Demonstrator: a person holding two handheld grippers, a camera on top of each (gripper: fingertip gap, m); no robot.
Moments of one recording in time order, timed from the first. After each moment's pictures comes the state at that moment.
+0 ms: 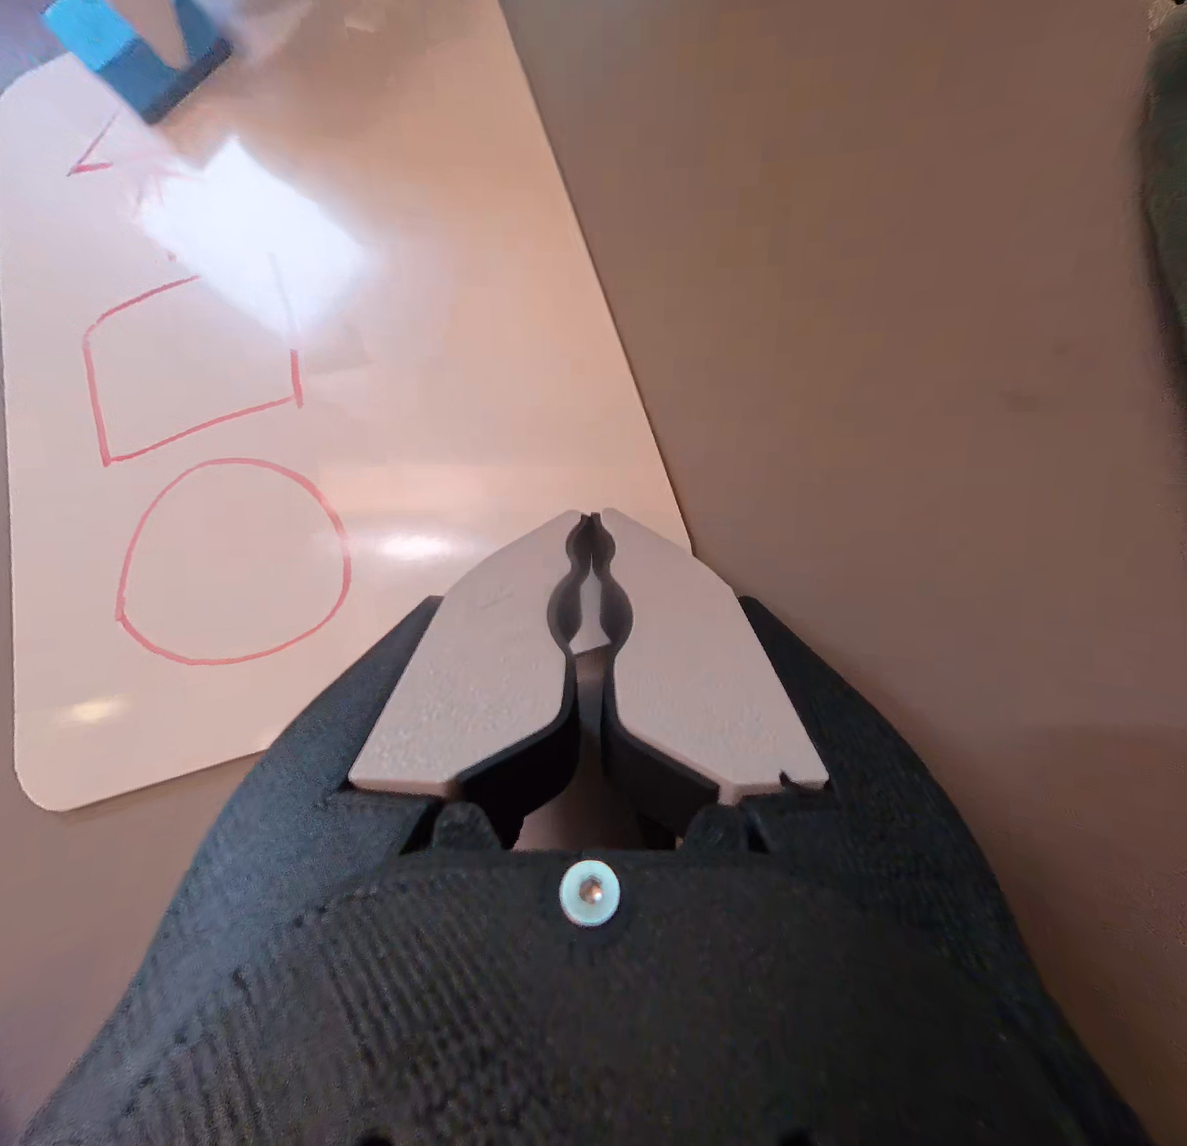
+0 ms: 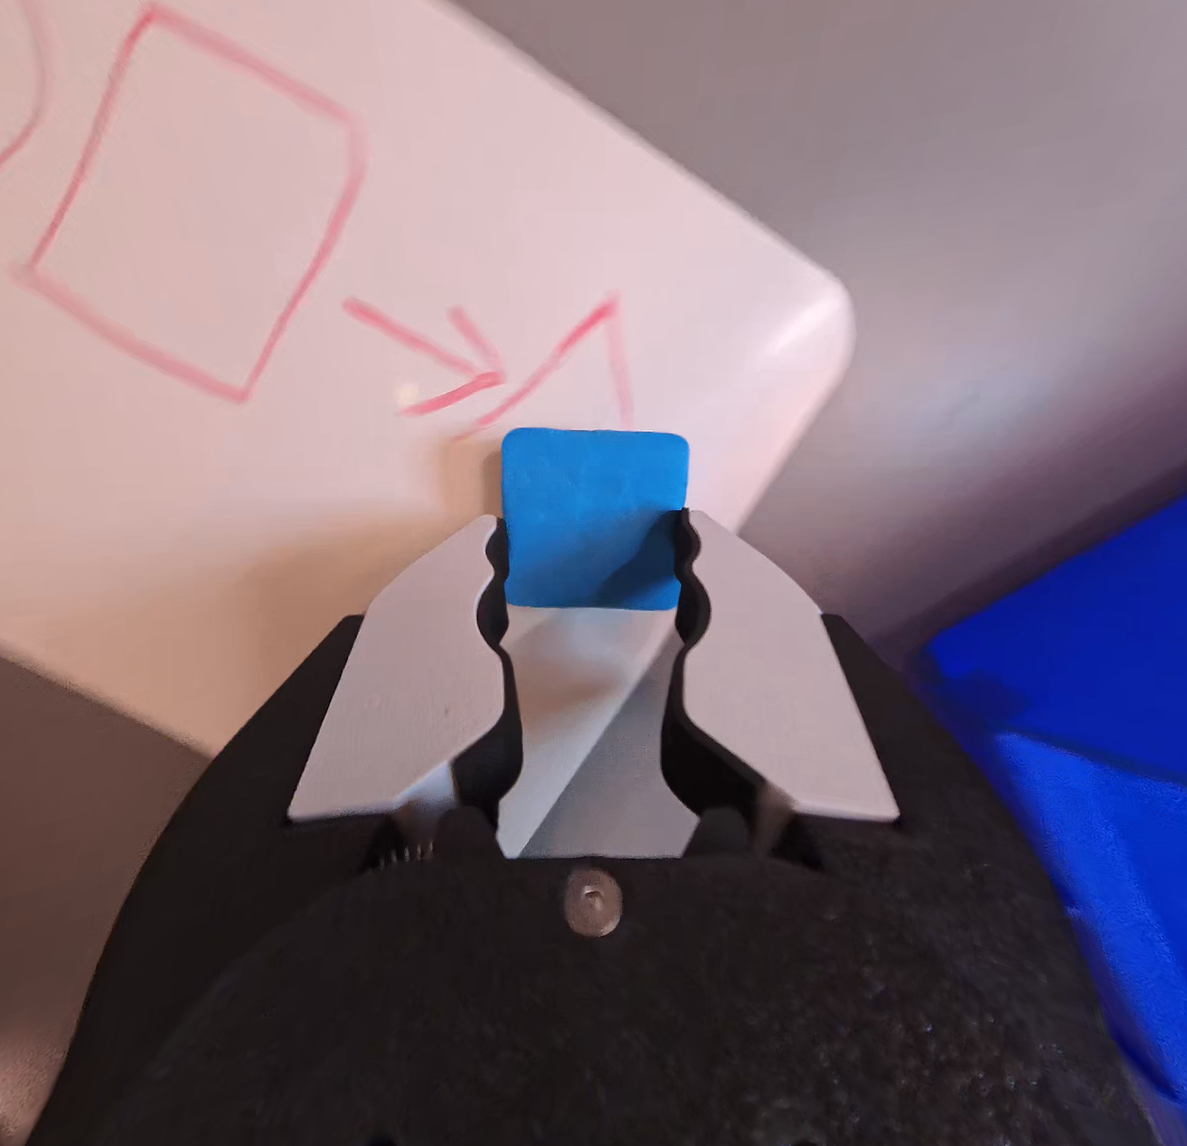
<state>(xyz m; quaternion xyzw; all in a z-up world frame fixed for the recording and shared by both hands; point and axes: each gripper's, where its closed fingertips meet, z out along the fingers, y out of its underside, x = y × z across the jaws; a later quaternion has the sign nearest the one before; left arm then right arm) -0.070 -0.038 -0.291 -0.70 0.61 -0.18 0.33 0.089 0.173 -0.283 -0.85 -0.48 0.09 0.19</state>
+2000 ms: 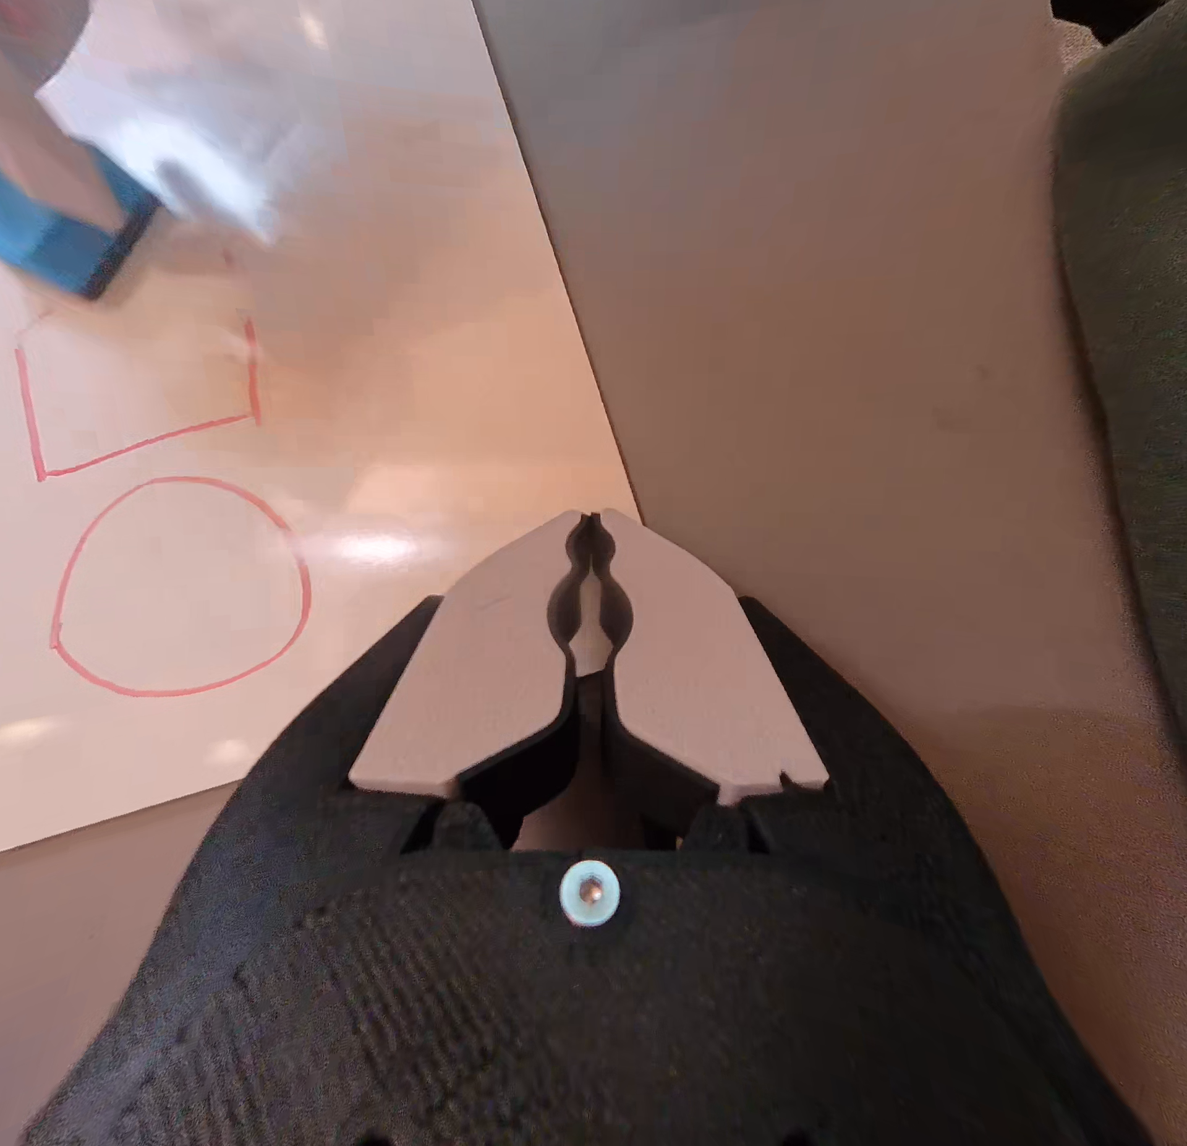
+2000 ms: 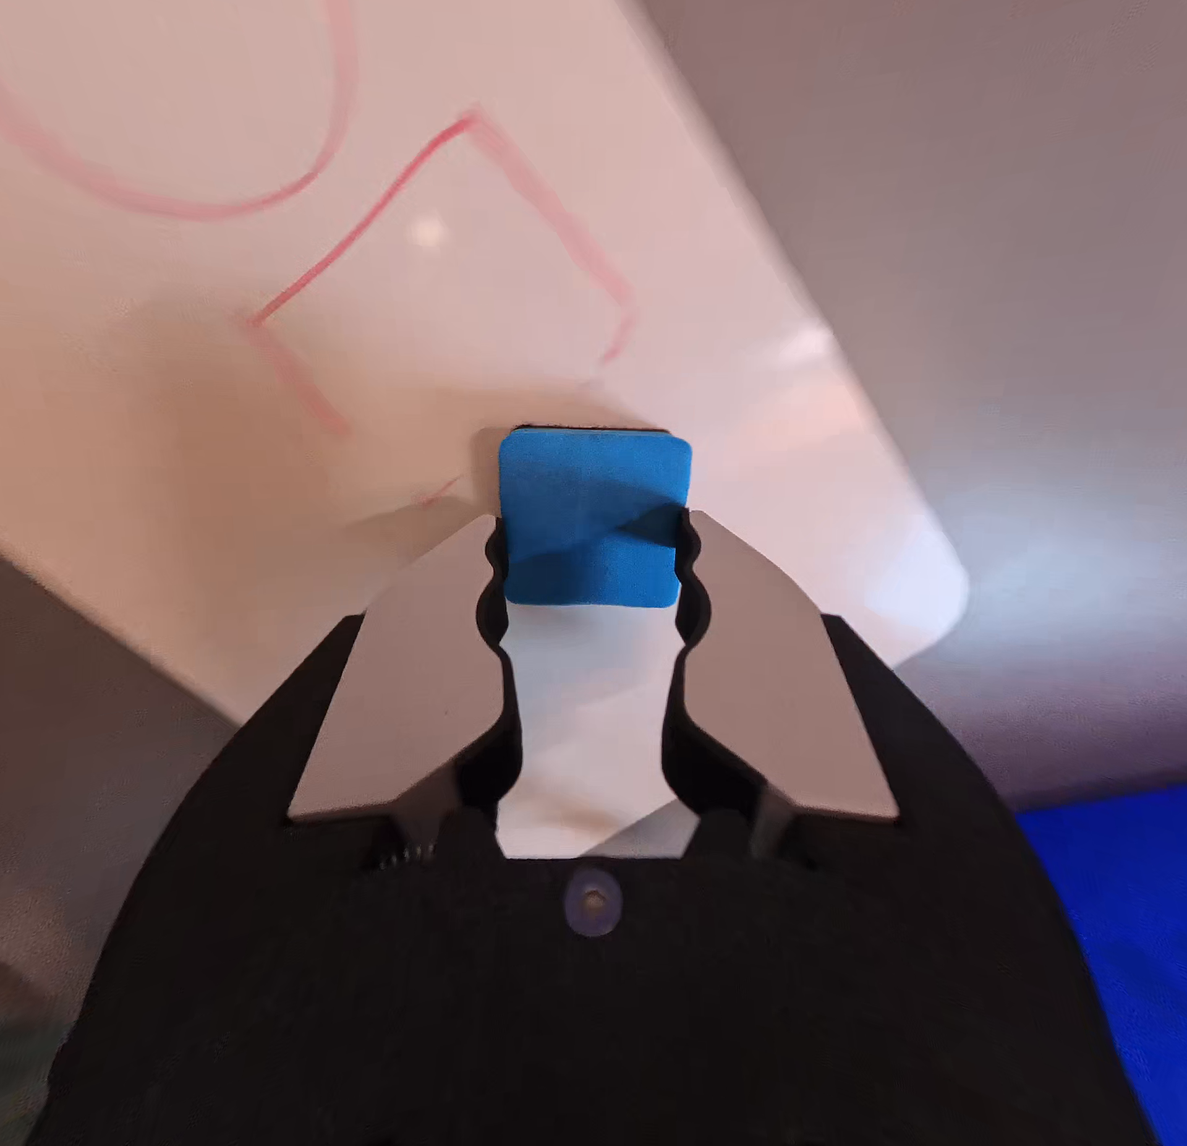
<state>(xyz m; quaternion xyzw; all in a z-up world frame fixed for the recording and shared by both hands) -0.064 -0.051 -0.291 -0.70 0.61 -0.20 0.31 0.014 0.148 -0.284 -0.77 -0.63 0.06 0.09</state>
